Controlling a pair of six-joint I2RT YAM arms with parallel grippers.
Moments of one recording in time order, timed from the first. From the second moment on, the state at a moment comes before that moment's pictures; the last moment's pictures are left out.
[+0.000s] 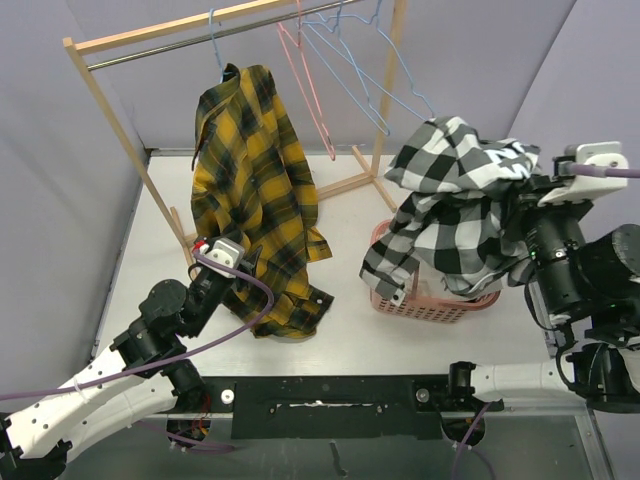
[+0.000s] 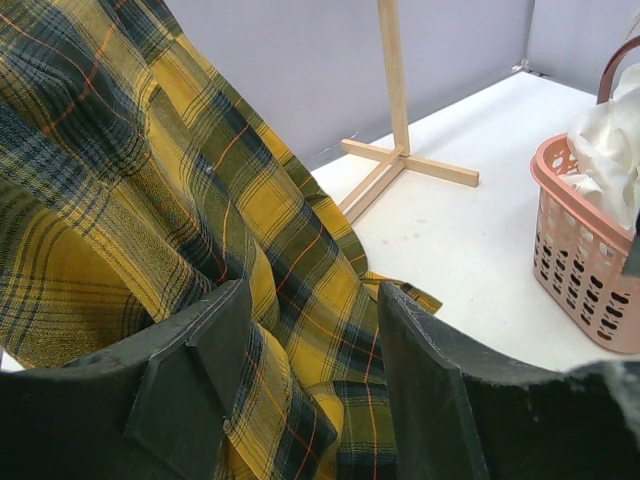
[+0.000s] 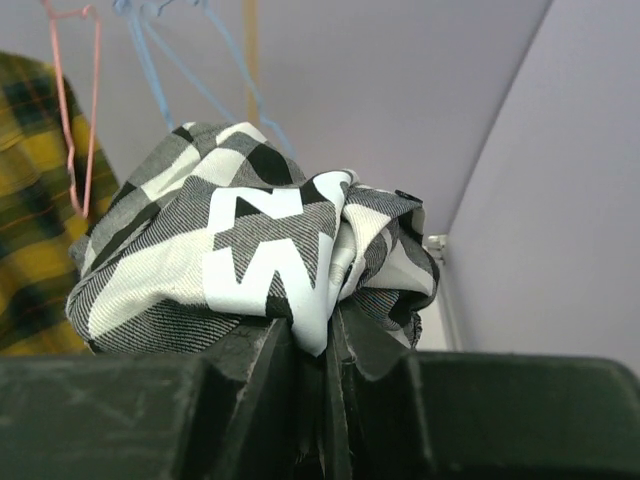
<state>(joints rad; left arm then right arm) -0.92 0.56 0.65 0.00 -0.43 0.21 1.34 0.95 1.83 -0.79 1.25 -0.20</state>
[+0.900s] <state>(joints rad) -0.92 0.56 0.65 0.00 -0.43 0.21 1.34 1.11 2.08 -0.04 1.33 -0.97</state>
